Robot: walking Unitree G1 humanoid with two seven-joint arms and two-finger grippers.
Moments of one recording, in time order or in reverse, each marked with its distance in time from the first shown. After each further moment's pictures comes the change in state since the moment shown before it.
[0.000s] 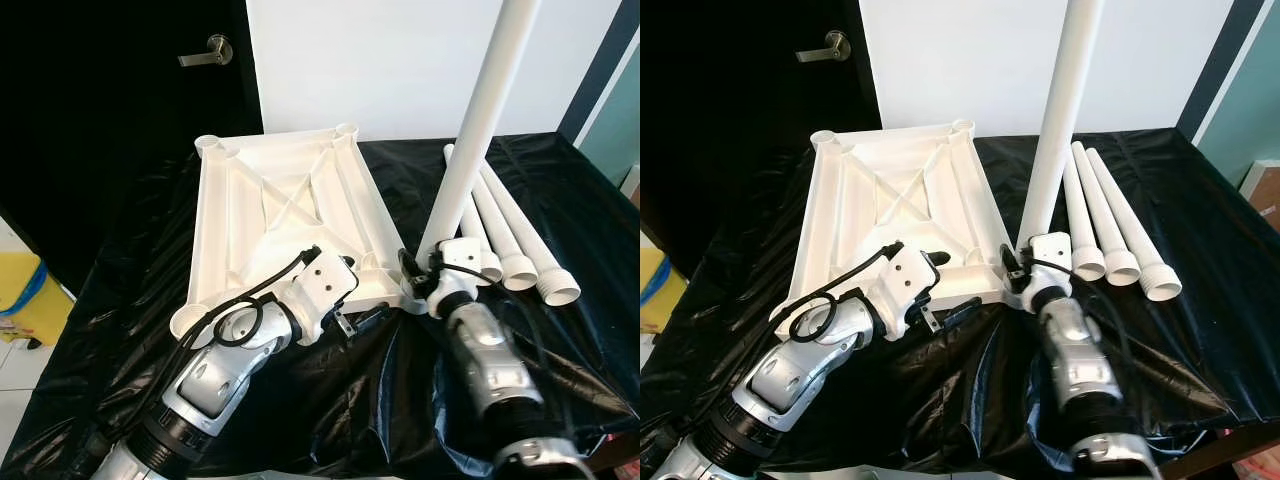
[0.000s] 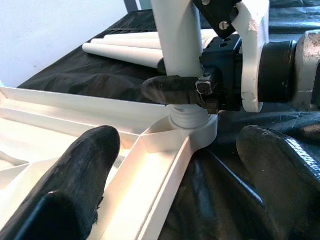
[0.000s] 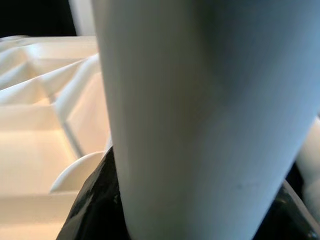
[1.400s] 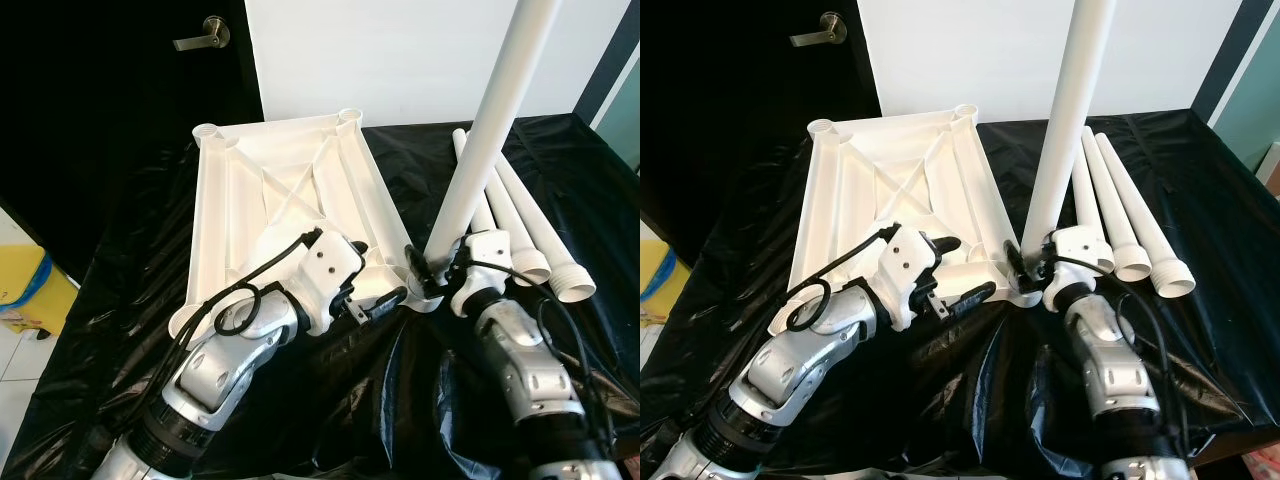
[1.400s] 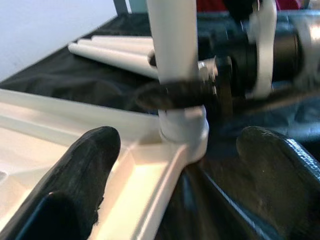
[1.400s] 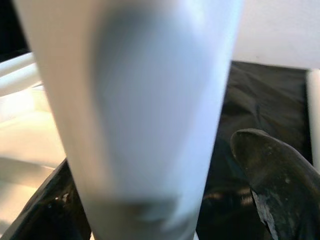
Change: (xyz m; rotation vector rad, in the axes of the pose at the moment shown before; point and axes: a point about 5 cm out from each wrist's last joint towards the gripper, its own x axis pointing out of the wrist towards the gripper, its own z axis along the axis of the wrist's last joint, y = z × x) left arm -0.002 -0.007 0.015 -0.042 -0.040 -0.048; right arm -0.008 -0.034 0.038 -0.126 -0.094 0.393
